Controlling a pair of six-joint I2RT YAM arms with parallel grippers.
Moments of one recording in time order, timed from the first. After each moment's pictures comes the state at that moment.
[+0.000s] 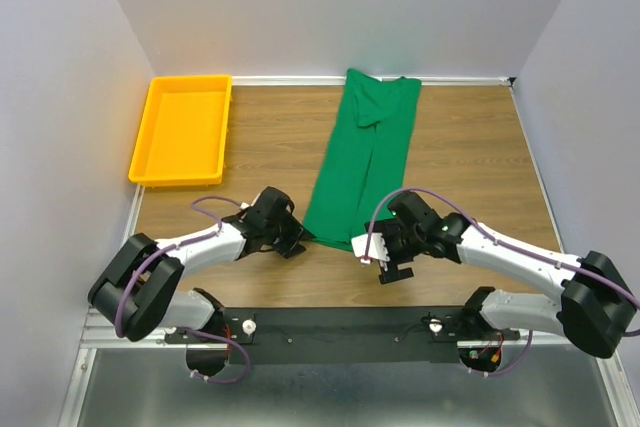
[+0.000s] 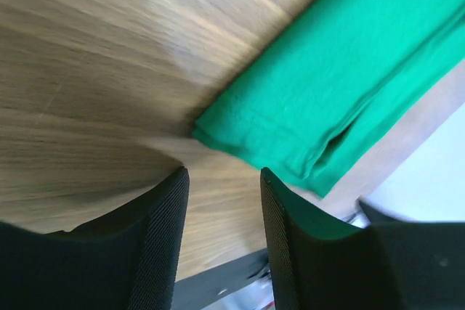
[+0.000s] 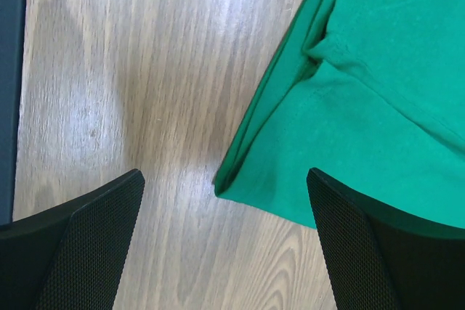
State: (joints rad) left arm -0.63 1.32 0.50 -0.13 0.14 -1.41; right arm 0.79 1.18 0.63 -0.50 -0.38 -0.99
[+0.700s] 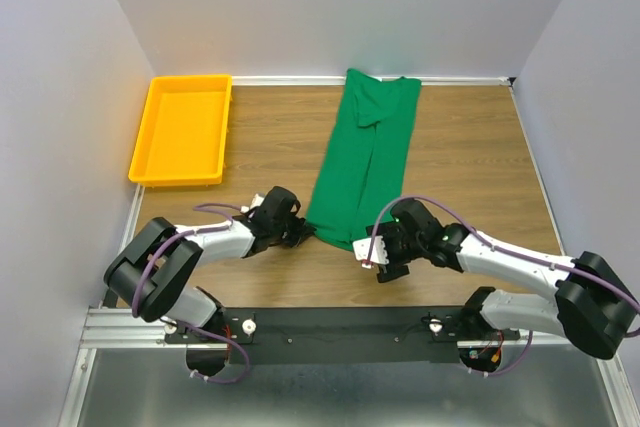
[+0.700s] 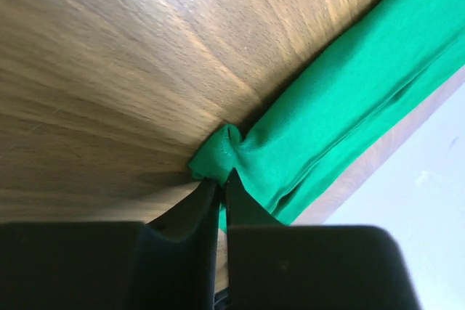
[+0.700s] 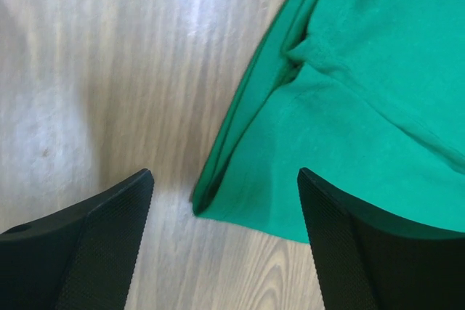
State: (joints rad) left arm -0.66 1.45 0.50 0.06 0.00 -1.65; right arm 0.79 1.15 0.50 -0.29 -0.35 -1.01
